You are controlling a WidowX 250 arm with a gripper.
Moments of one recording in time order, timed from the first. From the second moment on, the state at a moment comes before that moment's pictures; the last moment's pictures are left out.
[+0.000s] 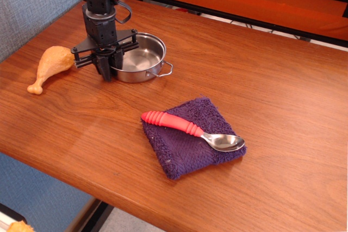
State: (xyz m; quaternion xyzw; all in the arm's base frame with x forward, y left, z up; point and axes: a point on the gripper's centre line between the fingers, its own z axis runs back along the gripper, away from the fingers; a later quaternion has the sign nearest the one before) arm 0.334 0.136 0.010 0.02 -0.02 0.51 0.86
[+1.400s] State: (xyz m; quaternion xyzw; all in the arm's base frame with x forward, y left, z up) arm 0.347 -0.023 0.062 -0.03 -0.10 0.26 0.96
